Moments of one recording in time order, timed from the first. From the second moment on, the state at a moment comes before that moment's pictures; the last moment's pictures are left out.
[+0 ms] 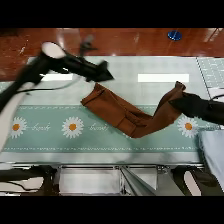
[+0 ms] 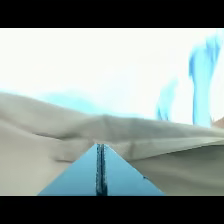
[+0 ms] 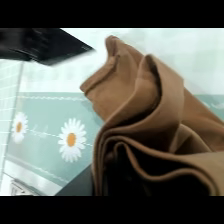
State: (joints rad) left arm -0.29 -1.52 1.48 0.65 -1.15 -1.44; right arm -0.19 -0.57 0.81 -0.63 1.30 1.40
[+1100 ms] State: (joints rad) left arm 0.02 -0.72 0.80 0.92 -1.08 -1.40; right arm 0.51 -1.86 1.63 -0.53 0.96 1.36
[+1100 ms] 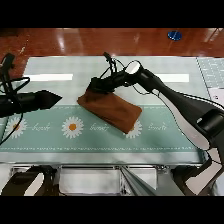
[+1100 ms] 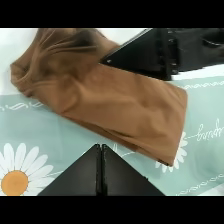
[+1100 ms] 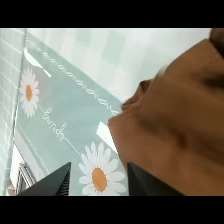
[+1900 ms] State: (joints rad) left arm 0.01 -0.78 0.76 0.88 -1.07 -1.40; right arm 0.18 -0.83 0.53 -1.15 0.81 1.87
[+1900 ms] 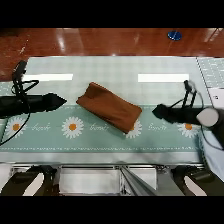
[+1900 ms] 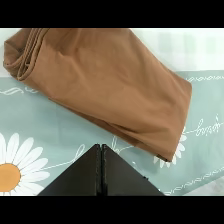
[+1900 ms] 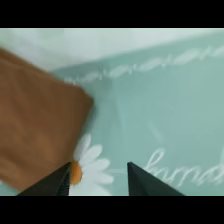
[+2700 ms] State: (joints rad) left arm -0.04 -0.79 0.73 0.88 -1.05 -1.40; right arm 0.25 -1.37 0.57 -0.21 0.70 1.20
